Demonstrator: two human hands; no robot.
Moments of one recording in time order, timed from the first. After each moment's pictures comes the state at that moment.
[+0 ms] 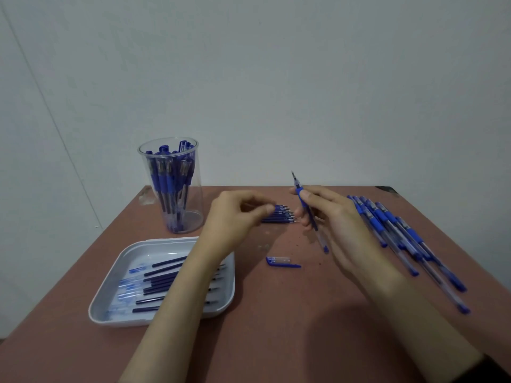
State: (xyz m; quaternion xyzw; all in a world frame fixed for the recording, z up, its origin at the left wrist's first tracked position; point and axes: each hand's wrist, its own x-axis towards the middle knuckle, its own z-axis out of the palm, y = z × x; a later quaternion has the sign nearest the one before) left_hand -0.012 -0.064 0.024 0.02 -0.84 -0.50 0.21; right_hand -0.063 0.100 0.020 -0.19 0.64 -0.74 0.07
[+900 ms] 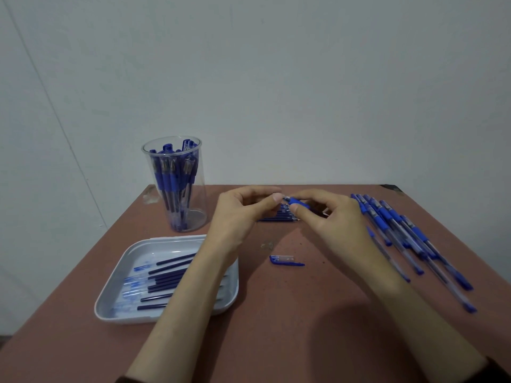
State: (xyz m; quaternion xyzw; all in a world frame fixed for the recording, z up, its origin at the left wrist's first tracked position) left_hand -0.010 -0.053 0.024 0.03 -0.68 -0.71 0.19; right_hand -0.057 0.100 0.016 -0.28 0.80 -0.51 -0.14
